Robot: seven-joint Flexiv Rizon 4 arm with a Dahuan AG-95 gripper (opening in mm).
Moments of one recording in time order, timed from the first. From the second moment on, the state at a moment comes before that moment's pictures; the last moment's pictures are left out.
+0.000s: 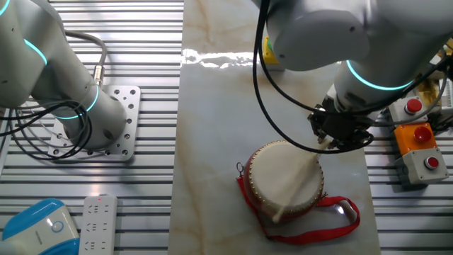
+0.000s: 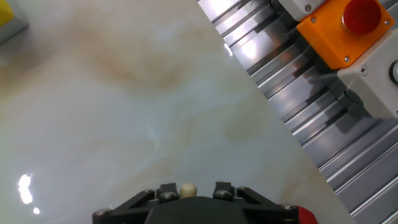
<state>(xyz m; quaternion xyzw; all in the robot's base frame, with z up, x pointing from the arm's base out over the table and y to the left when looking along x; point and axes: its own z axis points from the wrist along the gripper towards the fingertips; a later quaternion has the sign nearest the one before) 0.587 -0.099 0.120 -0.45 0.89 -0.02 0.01</state>
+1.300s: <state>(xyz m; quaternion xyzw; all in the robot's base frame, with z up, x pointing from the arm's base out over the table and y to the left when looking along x) 0.617 -0.014 0.164 -0.42 0.91 -0.03 -0.01</state>
